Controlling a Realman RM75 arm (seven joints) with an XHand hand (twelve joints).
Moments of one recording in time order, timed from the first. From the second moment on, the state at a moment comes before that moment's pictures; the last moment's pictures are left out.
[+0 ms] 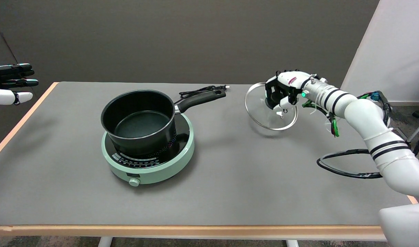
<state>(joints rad) 0.39 -1.02 -1.42 1.25 1.01 -0.47 -0.52</state>
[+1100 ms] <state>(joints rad) 0.34 -1.04 -1.41 1.41 1.18 -0.26 -0.52</state>
